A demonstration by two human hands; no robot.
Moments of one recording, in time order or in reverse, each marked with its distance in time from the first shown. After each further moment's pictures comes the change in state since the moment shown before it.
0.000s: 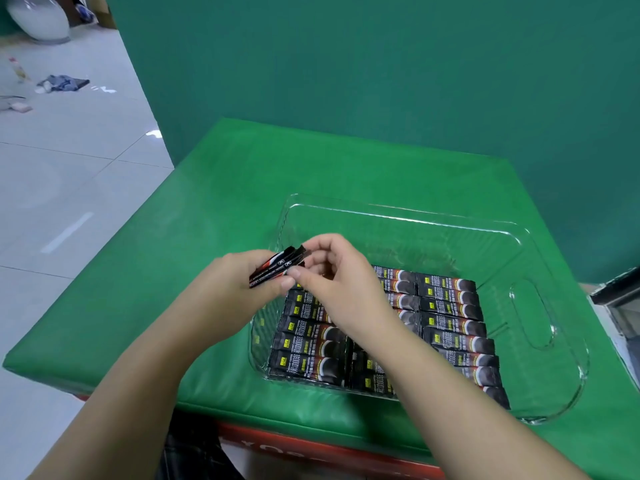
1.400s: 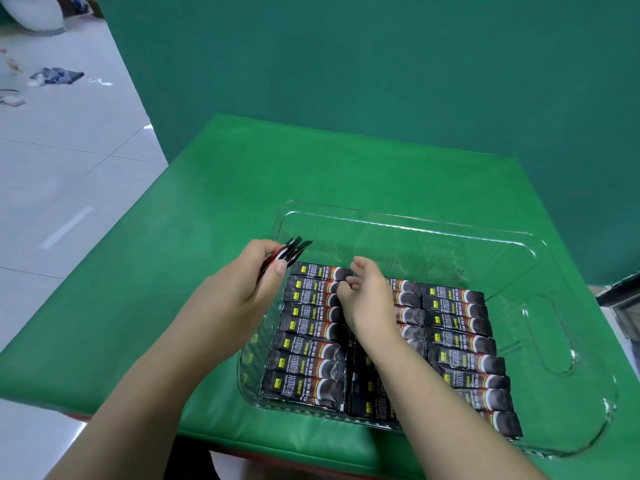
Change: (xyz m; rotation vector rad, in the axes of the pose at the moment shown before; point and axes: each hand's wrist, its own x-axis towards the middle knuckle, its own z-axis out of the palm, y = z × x) left_hand 0.016 0.000 0.013 0.027 0.068 0.010; right_hand 0.040 0.084 -0.009 -0.255 0.260 0.325
